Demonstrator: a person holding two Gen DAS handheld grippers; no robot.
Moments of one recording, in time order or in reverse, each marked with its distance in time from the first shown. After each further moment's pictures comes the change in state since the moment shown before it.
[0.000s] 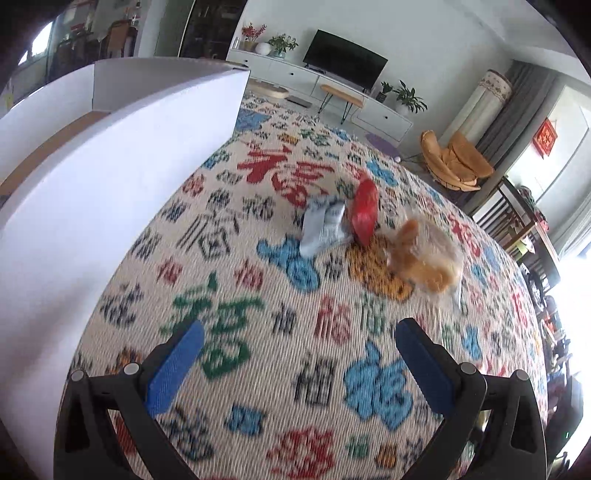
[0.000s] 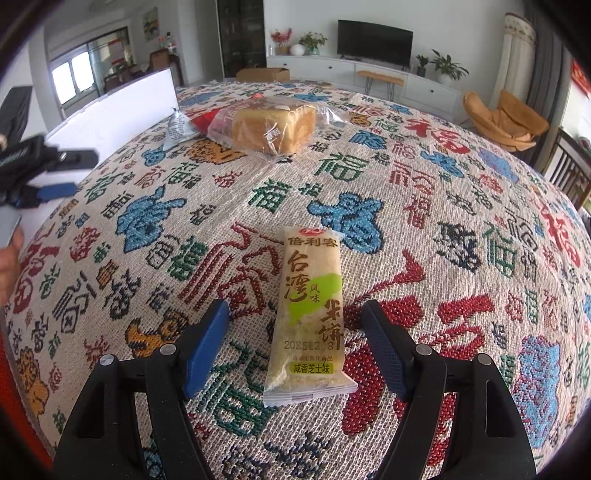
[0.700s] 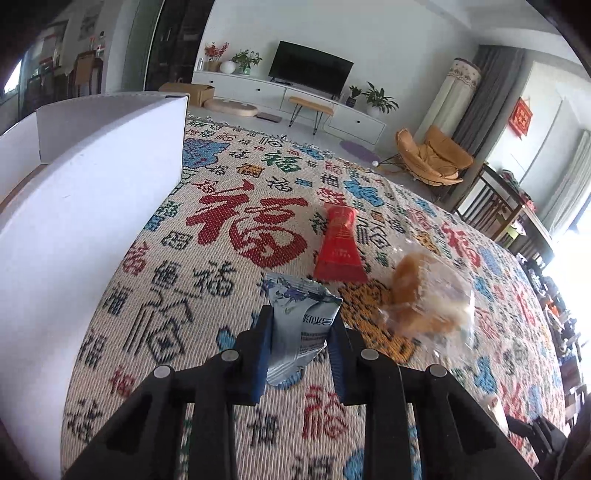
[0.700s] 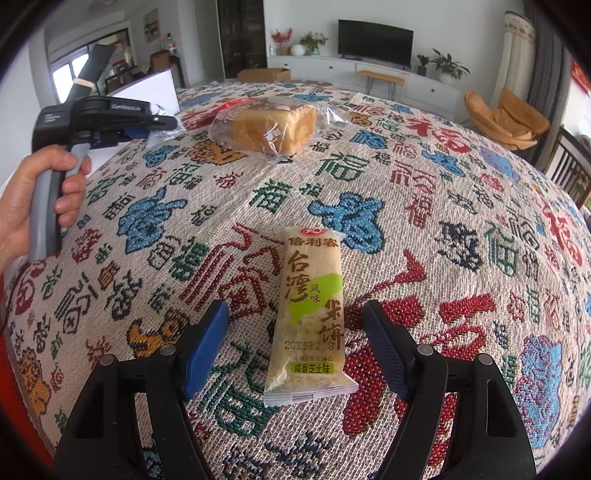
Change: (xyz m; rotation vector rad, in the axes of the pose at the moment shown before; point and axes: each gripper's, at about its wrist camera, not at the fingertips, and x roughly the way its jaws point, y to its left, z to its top) left arm 0.030 -0.015 0.026 0.144 -0.039 -0.074; right arm 0.001 0.000 0.001 0.002 0.000 0.007
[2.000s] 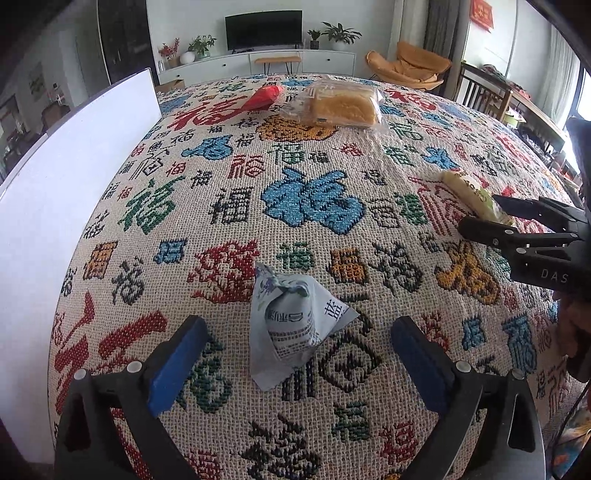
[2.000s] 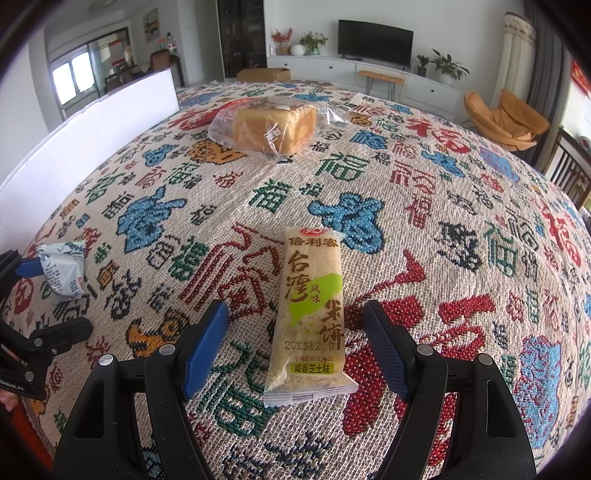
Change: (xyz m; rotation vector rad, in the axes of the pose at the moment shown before) left arm -0.063 -0.080 -0.160 0.286 0.183 0.172; right arm 0.000 0.001 0.000 -0.001 0.000 -0.003
